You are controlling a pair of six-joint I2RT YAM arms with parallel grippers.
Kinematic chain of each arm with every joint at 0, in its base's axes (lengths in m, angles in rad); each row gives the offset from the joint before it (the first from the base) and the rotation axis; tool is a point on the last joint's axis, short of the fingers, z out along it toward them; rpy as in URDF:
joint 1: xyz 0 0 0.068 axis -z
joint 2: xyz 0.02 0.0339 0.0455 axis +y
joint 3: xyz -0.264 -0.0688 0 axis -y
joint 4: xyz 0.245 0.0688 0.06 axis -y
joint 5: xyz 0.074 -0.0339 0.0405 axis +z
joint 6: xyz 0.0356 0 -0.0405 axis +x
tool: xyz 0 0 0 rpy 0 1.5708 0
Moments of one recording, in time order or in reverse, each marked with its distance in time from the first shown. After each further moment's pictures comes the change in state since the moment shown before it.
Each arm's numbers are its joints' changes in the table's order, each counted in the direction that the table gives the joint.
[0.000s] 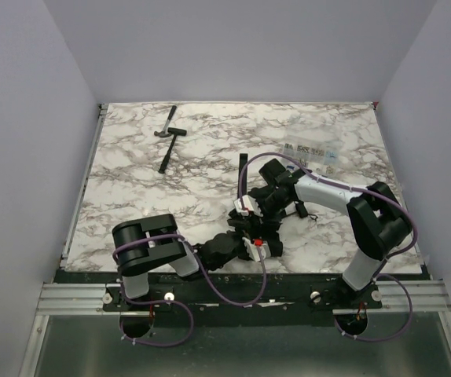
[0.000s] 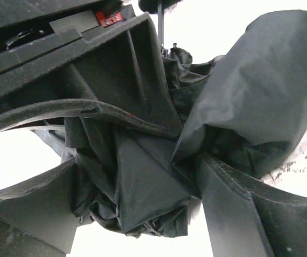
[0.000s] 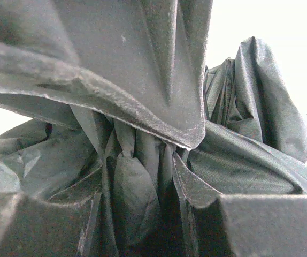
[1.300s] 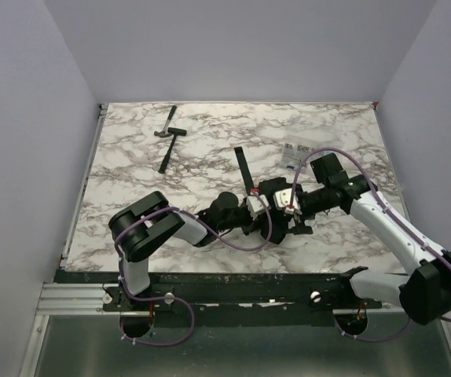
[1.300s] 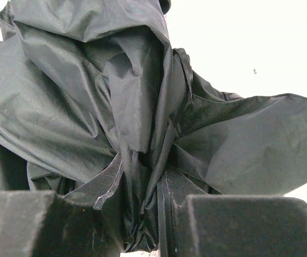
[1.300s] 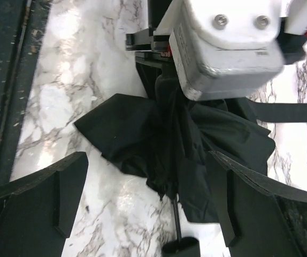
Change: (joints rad) left arm -0.302 0.072 0.257 -0.283 -0.598 -0.504; right arm 0.237 -0.571 -0.085 -0.239 0.173 -0.117
